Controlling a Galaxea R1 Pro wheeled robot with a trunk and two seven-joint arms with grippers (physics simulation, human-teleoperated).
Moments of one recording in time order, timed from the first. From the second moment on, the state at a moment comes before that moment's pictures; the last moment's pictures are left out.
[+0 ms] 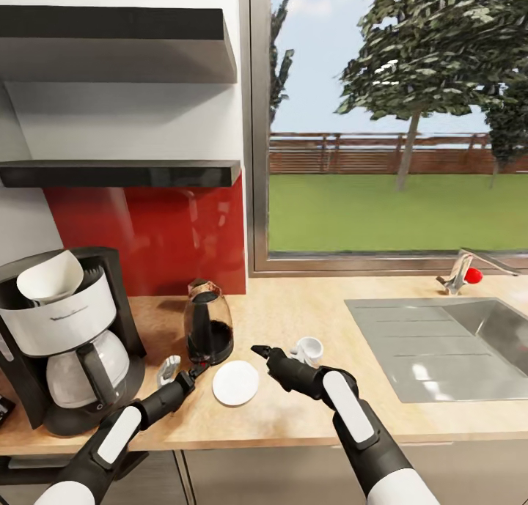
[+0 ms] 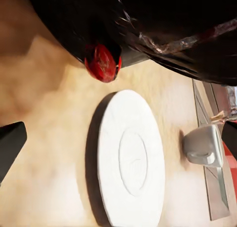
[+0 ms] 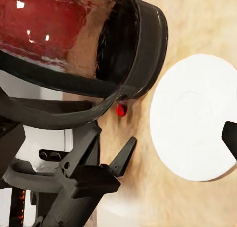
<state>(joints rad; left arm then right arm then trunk) -0.49 0.09 0.04 -0.70 0.87 0.49 -0.39 -0.49 0.14 0.18 -1.04 -1.13 0.66 -0.09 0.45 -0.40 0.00</state>
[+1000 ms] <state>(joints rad) -0.48 0.08 0.04 -0.70 0.87 0.49 -0.40 -0.49 0.14 0.19 -1.04 -1.16 0.69 -0.04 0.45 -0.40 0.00</state>
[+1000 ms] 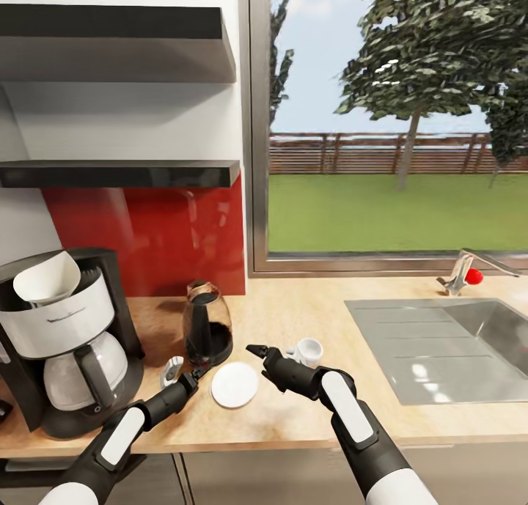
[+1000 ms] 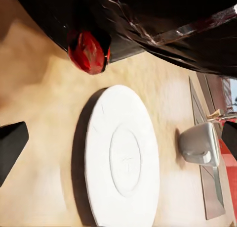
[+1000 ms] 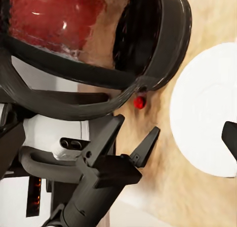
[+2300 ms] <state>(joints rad) -0.48 0.03 0.03 -0.69 0.87 0.48 -0.39 -0.49 0.13 0.18 -0.91 -1.16 0.69 -0.01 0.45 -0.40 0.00</state>
